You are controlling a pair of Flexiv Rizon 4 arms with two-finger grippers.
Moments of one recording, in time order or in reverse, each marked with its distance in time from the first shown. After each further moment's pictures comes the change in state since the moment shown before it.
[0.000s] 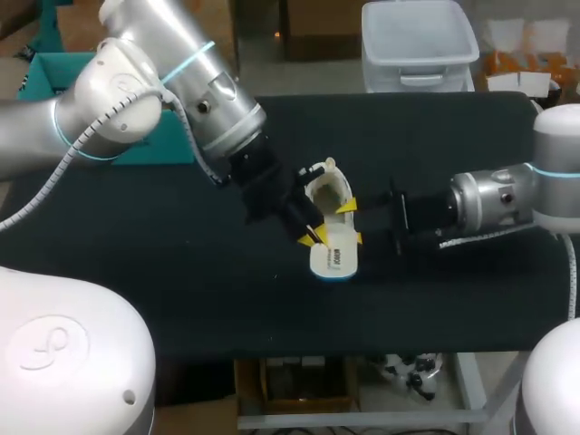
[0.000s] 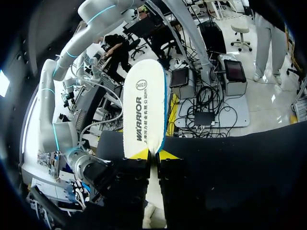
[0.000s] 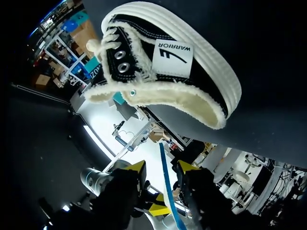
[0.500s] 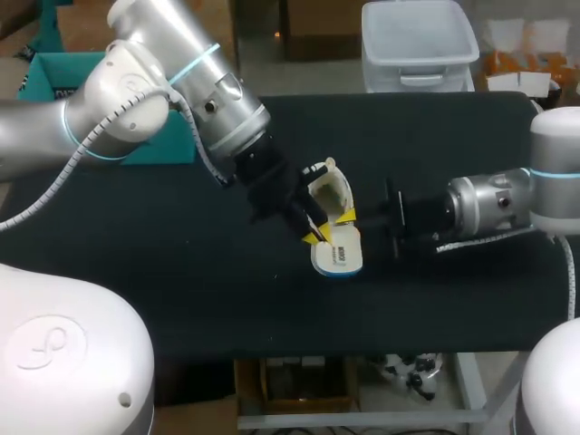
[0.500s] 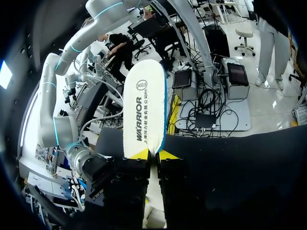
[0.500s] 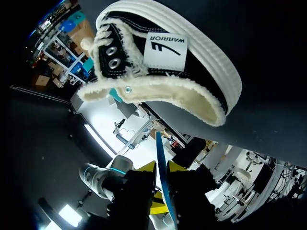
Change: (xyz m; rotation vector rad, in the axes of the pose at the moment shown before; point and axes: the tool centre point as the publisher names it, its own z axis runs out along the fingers) left arm -0.003 0.012 0.006 0.014 -0.008 -0.047; right arm -0.005 -0.003 0.004 0.026 0.011 0.010
